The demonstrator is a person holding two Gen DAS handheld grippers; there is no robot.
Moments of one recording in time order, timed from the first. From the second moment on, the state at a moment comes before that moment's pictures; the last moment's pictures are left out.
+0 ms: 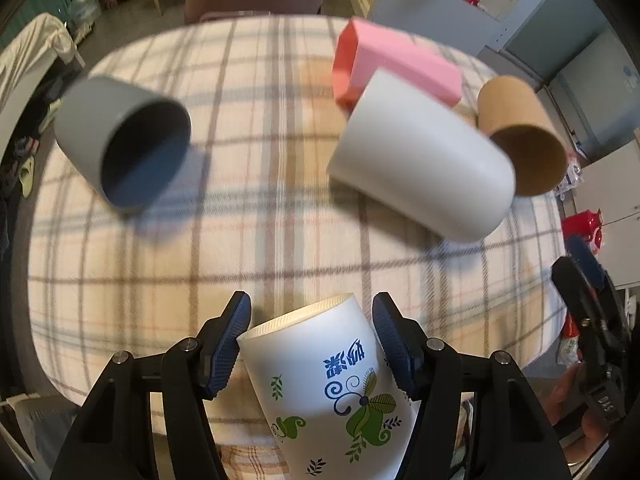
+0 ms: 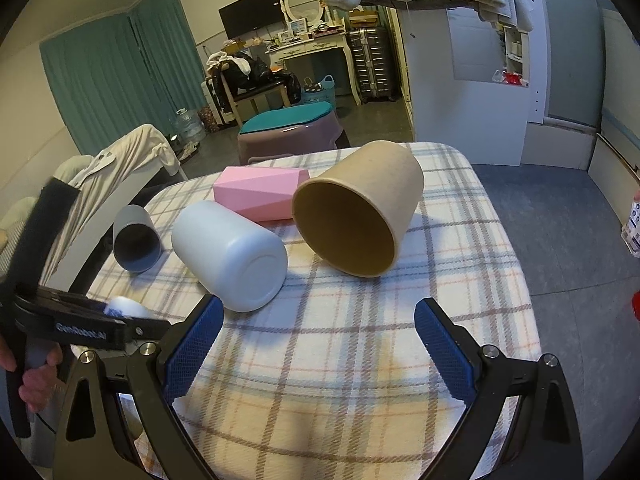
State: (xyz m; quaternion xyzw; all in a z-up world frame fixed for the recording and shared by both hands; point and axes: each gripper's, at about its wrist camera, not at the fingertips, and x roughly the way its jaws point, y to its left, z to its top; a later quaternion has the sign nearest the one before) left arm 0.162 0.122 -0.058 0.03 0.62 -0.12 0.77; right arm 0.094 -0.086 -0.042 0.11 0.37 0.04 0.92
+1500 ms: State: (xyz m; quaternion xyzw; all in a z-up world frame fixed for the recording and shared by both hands) left arm 0.113 0.127 -0.034 0.10 0.30 -0.10 0.94; right arm 0.071 -0.076 -0.027 0.09 0.35 0.02 0.93
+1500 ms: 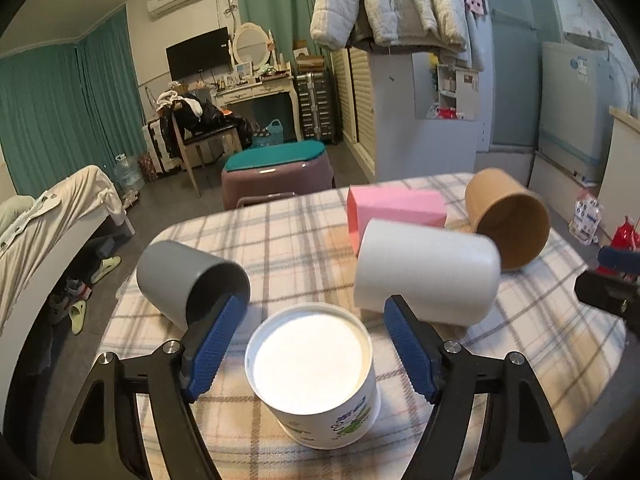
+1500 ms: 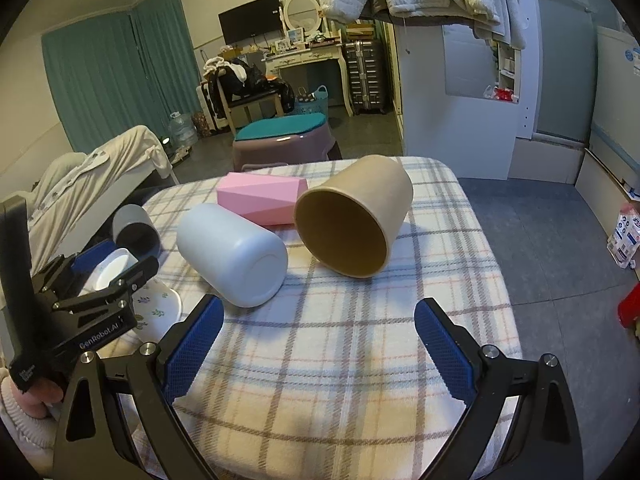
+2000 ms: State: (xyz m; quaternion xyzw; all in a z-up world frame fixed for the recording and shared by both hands) left arm 0.039 0.165 0.027 0.03 0.25 -0.13 0.96; right arm 0.009 -0.042 0.009 0.06 0.28 0.04 0.96
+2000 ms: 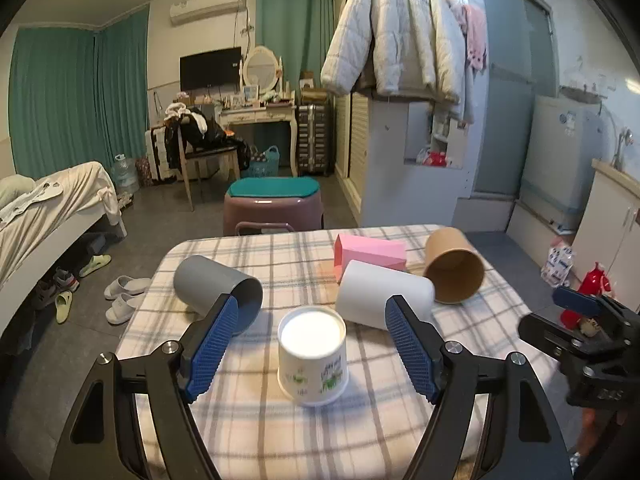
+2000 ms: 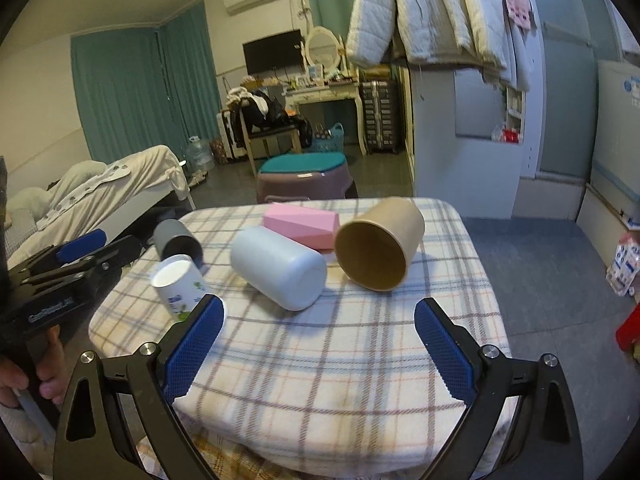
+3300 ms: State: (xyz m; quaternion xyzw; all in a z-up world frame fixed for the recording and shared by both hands) left arm -0.039 0.214 -0.024 0.01 0.22 -0.08 0.97; right arm -0.045 0.013 -0.025 0.04 0.23 0.04 0.97
